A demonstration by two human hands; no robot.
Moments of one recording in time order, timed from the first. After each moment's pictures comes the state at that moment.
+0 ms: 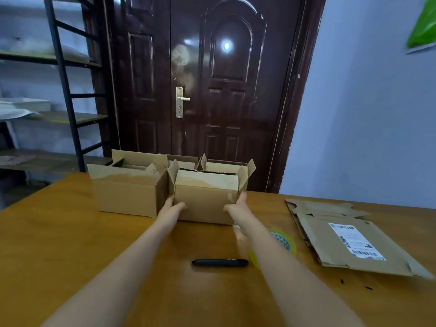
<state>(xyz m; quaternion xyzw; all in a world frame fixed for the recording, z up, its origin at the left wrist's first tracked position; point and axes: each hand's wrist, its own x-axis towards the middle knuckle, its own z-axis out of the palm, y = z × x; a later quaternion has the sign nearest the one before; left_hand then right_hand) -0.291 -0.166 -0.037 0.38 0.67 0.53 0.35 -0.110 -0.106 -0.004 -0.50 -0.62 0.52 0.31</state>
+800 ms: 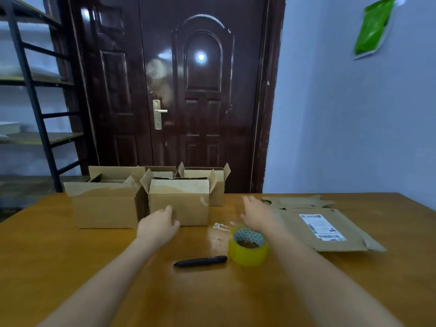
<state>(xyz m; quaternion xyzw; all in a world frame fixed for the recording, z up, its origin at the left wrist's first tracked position) -0.253 -0.195 -0.012 0.60 0.78 0.16 -0.08 -0.014 -0.102 0.007 -0.55 -0.83 0.02 0.12</state>
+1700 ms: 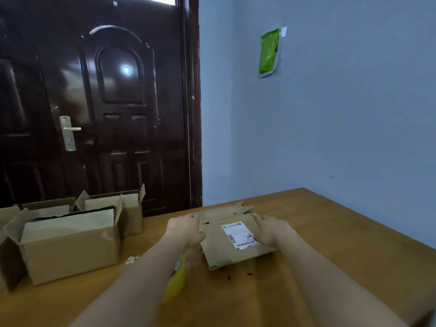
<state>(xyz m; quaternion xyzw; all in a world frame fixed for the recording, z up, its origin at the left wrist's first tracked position) -0.012 -0.083 0.023 0.76 0.64 0.00 -0.05 0.221 -0.099 0.022 -0.70 -0.71 0.01 -0.04</state>
